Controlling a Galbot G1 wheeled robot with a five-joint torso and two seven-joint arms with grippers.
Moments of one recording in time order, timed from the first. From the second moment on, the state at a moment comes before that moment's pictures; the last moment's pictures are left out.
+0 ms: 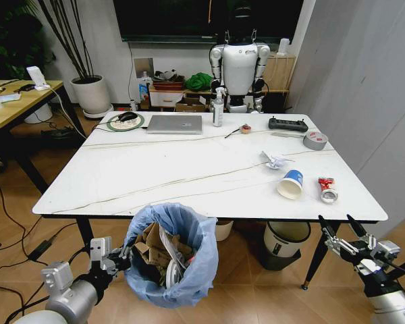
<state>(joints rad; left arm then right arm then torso) 1.89 -0.87 -0.67 -2.42 -1.05 0.32 -0.28 -1.79 1.29 0.97 2.04 0.80 0.15 -0.52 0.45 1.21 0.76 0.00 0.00</state>
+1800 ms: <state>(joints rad) 1.91 -0.91 -0.67 -2.41 -1.02 0.32 -0.28 -1.67 1.14 0.87 1.99 0.82 0.12 -0.42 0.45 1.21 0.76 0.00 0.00</state>
